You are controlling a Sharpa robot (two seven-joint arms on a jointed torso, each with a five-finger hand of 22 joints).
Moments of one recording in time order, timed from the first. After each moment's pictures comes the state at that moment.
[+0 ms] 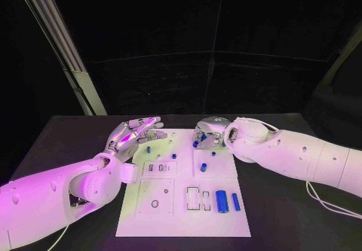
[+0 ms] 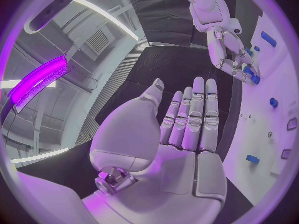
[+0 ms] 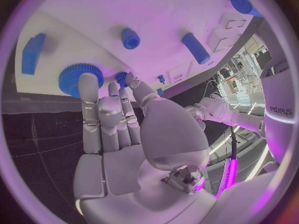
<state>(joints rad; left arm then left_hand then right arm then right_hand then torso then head) 1.18 -0.83 -0.13 1.61 0.15 -0.23 0.64 1.31 0.02 0.06 0.07 0.06 0.93 0.22 0.11 0.07 1.01 0.17 0.15 0.06 1.13 0.11 0.24 0.16 0.17 0.96 0.23 0.28 0.11 1.16 -0.68 0.06 1.31 -1.68 -0.14 -0.02 1.28 0.03 0.18 -0.28 0.16 1.02 0.16 0.07 0.07 1.18 0.09 0.07 0.06 1.46 0.00 1.11 0.85 0.17 1.19 0.09 1.04 0.62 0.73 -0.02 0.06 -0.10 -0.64</state>
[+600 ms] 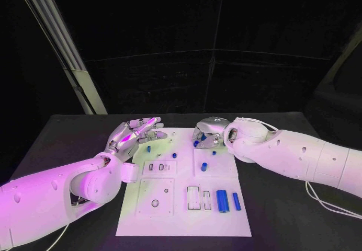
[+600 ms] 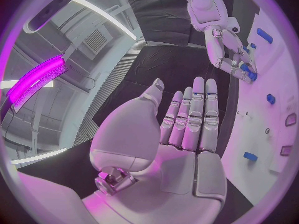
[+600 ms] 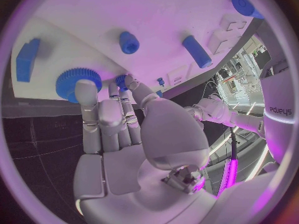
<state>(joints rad) 1.18 -0.83 -0.13 1.60 0.15 -0.22 0.63 1.31 0.02 0.06 0.07 0.06 0.93 0.22 0.11 0.07 1.01 0.17 0.14 0.06 1.13 0.11 0.24 0.16 0.17 0.96 0.23 0.28 0.11 1.16 -0.67 0.06 1.31 -1.69 -0.13 -0.02 1.27 0.05 0.24 -0.28 0.14 1.04 0.16 0.07 0.07 1.19 0.09 0.07 0.07 1.46 0.00 1.19 0.93 0.17 1.21 0.10 1.12 0.72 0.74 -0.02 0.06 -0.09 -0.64</state>
